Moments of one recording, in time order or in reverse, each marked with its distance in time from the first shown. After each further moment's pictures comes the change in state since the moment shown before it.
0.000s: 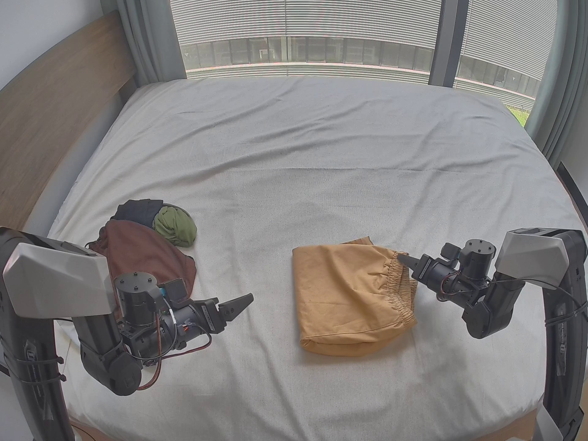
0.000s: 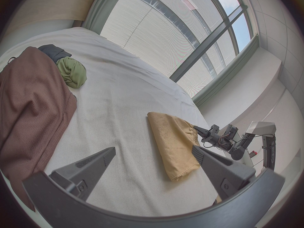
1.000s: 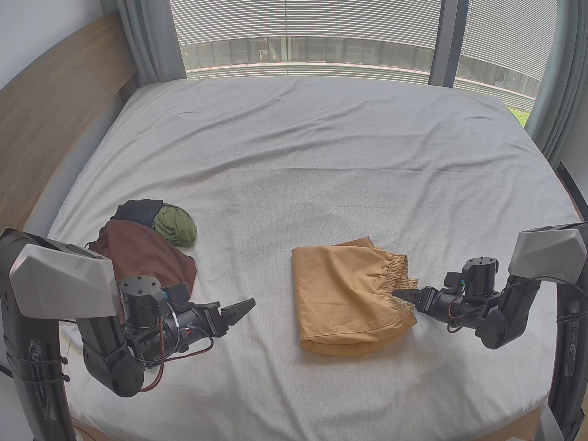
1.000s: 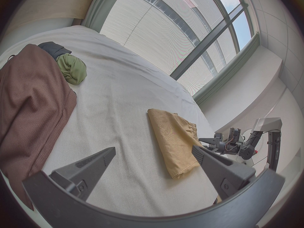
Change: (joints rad) left arm -0.005 0.023 -0.001 -0.001 0.000 0.009; right arm 0.004 -0.108 0.206 0.249 0.002 -0.072
